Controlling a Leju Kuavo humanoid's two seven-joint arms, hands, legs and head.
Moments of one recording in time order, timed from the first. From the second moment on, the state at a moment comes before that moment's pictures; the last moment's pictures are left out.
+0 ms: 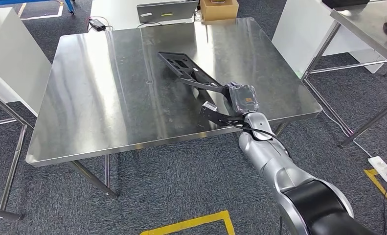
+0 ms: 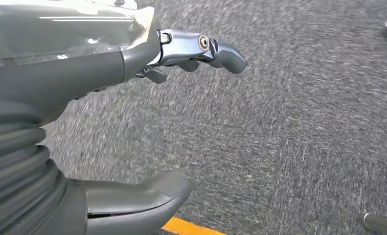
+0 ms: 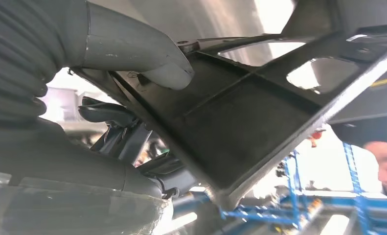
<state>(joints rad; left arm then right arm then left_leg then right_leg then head) -0.11 -0.05 0.86 -0.22 -0.45 0.26 -0.52 -0.80 -0.03 0.33 -0.54 1.02 -0.61 -0.16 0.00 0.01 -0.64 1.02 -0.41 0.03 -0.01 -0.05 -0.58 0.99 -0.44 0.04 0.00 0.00</state>
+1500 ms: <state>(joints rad) -0.11 -0.06 0.82 -0.22 -0.48 0.25 -0.51 -0.71 -0.10 0.13 -0.54 0.91 -0.64 -0.24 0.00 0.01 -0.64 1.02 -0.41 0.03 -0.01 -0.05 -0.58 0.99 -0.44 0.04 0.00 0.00</state>
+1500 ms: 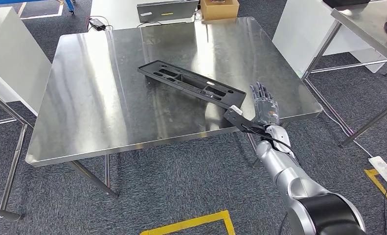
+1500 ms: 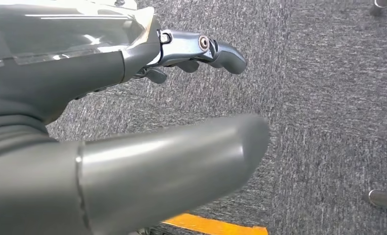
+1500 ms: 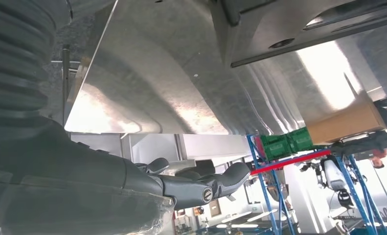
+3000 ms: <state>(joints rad) -0.07 -0.12 1.07 -0.23 -0.34 0.38 -0.53 0.15 0.09 0.12 -1.61 0.17 -0.53 -0.70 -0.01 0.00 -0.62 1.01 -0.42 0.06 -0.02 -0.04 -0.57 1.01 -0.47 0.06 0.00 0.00</state>
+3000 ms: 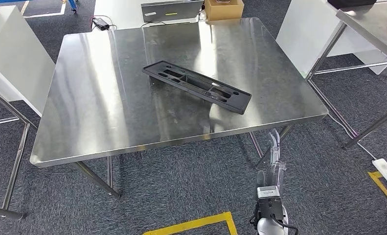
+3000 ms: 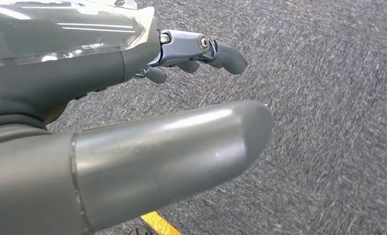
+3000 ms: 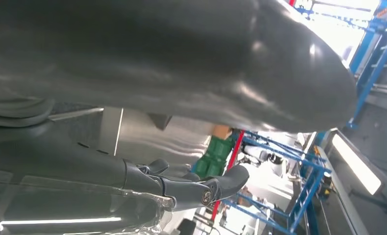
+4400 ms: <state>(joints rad) -0.06 -0.15 1.08 -0.27 -0.40 0.32 -0.53 0.29 0.18 0.01 -1.71 0.23 -0.46 -0.66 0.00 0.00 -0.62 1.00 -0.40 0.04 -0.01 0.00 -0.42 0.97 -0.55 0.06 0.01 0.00</state>
